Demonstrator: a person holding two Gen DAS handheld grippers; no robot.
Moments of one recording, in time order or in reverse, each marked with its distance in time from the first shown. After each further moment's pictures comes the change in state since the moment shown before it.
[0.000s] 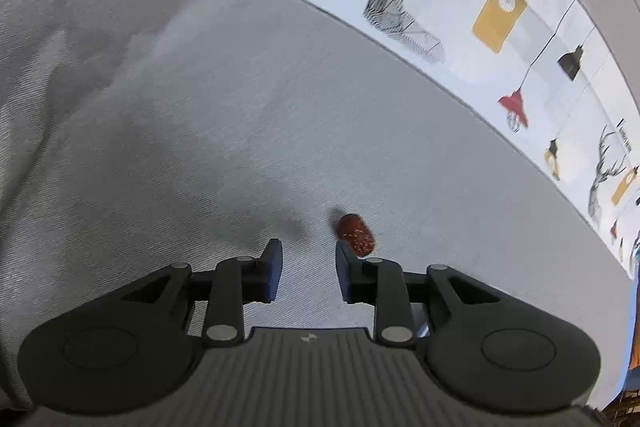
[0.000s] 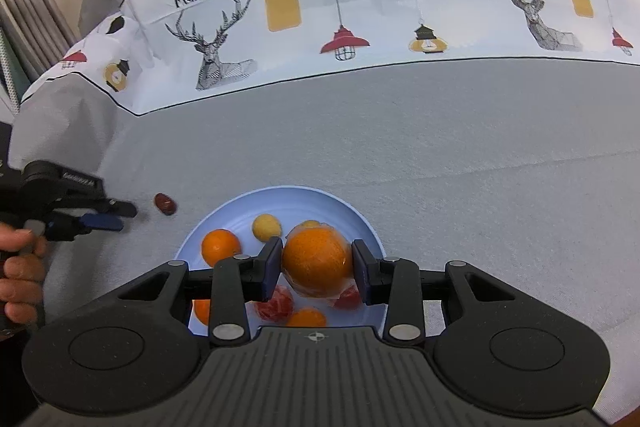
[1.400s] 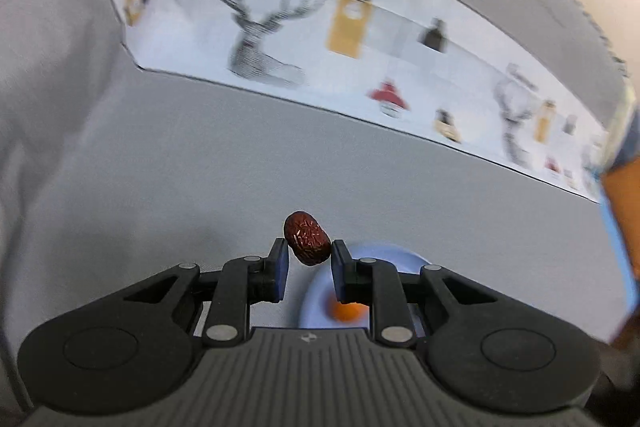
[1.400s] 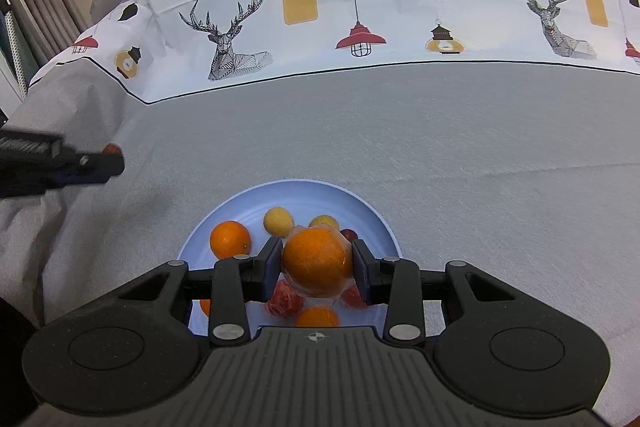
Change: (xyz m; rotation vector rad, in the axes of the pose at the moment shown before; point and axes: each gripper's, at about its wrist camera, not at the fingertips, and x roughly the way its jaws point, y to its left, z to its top) left arm -0.073 -0.063 -0.052 0.309 -0.141 -0.164; right arm 0.006 0.010 -0.004 -0.034 0.007 0.009
